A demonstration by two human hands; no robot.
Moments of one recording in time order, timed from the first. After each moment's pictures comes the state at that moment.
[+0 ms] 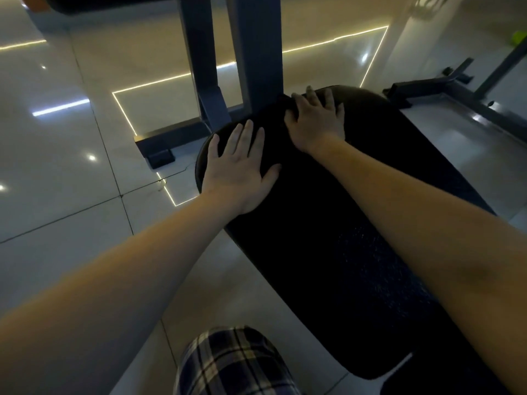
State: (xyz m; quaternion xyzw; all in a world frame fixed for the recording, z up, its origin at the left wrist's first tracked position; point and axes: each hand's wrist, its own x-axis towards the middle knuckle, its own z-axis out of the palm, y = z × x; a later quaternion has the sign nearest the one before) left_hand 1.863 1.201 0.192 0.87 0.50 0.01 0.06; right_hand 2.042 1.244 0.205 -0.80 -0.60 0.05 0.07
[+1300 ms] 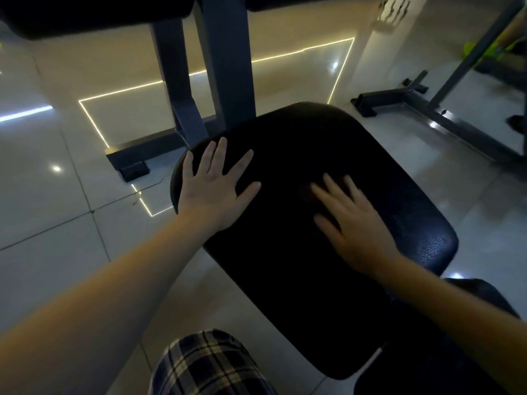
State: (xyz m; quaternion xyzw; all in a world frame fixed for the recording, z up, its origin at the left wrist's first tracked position) left_hand 1.859 1.195 0.206 0.88 0.47 -0.02 0.10; right_hand 2.096 1.053 0.183 -0.71 -0.69 0.07 0.11
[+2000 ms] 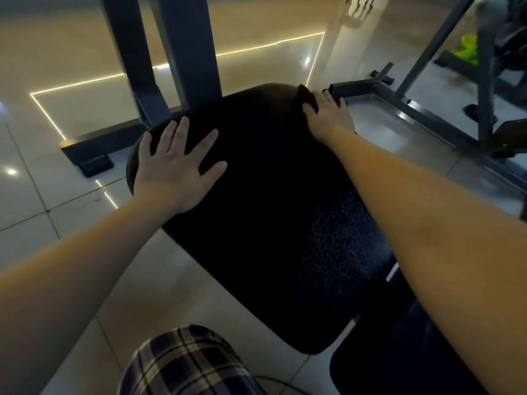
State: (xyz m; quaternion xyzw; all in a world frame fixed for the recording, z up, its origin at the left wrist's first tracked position) left_hand 1.858 1.192 0.203 0.88 0.48 0.01 0.08; right_hand 2.181 1.206 0.201 -0.84 -0.52 0.07 0.14
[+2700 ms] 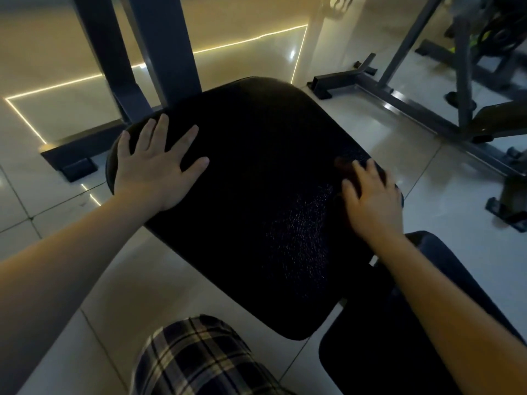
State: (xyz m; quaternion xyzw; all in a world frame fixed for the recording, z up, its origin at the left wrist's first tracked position) left_hand 1.858 1.195 0.200 0.88 0.48 0.01 0.06; right_hand 2.144 1.005 0.177 -0.89 -0.42 0.02 0.16
